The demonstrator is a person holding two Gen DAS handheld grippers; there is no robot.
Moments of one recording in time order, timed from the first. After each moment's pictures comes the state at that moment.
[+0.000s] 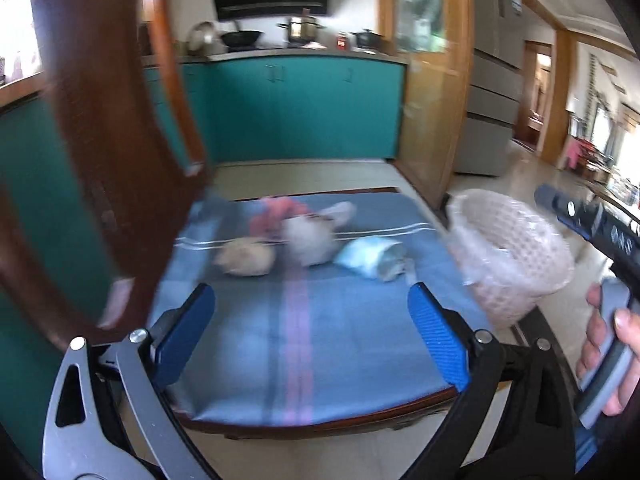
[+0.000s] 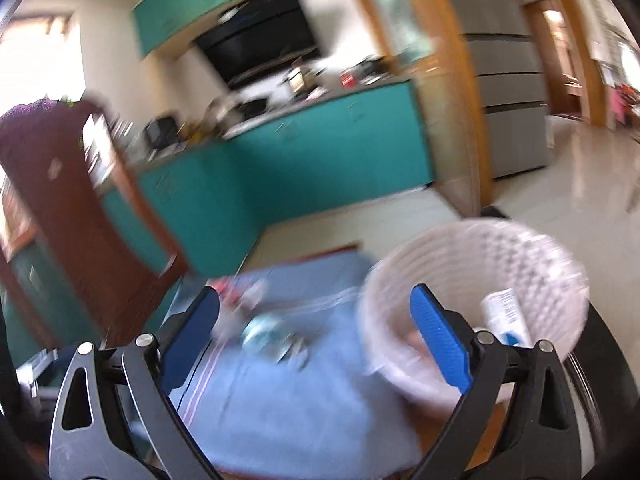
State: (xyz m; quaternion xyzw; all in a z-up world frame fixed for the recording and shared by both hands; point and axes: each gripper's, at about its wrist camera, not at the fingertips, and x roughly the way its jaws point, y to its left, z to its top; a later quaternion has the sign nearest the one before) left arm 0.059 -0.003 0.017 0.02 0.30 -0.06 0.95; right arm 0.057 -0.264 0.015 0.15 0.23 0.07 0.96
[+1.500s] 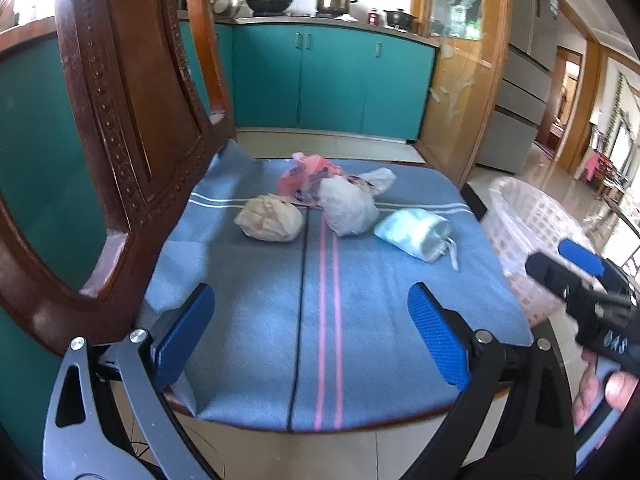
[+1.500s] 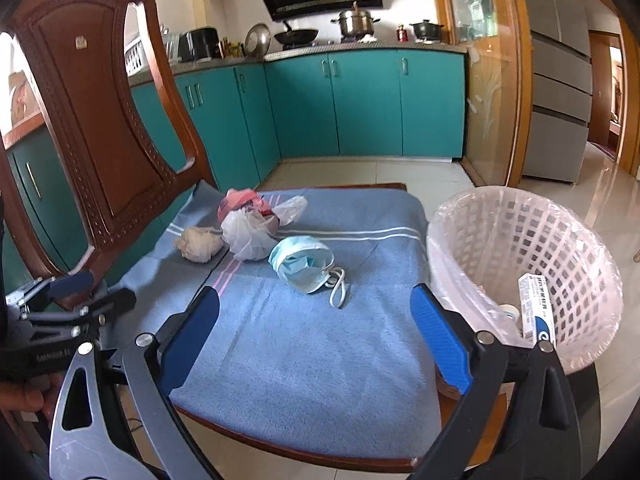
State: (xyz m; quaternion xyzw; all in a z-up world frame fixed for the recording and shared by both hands) left arm 0.099 0.015 -0.023 -0.02 0.35 -0.03 0.94; right arm 0.077 -0.195 -0.023 0.05 0.31 0.11 0.94
